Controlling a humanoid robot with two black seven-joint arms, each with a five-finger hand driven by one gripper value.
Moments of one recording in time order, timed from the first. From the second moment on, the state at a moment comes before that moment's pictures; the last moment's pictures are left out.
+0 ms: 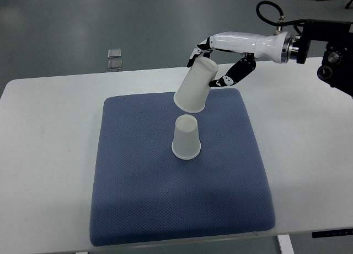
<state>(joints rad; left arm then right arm) 0.01 0.00 -0.15 -0.16 0.08 0.04 -0.04 1.14 -0.60 0.36 1.21 -1.39 0.25 0.43</state>
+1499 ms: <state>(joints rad) 0.01 0.00 -0.15 -0.16 0.08 0.04 -0.04 1.08 -0.54 0.33 1.24 -1.50 0.27 0.42</state>
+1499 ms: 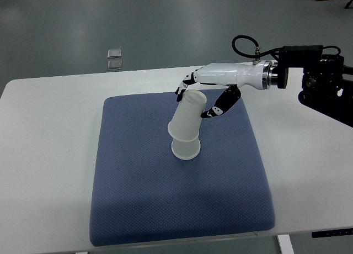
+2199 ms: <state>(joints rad) 0.01 0.00 -0.15 -0.16 0.08 0.04 -0.04 1.06 -0.55 0.40 1.18 -1.39 0.27 0.40</state>
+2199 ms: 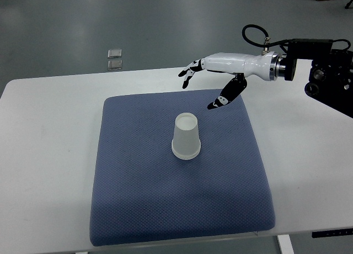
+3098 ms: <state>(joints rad) 0.01 0.00 -0.15 -0.16 0.08 0.04 -0.04 0.79 -0.29 0.68 0.89 -0.60 -0.15 0.10</state>
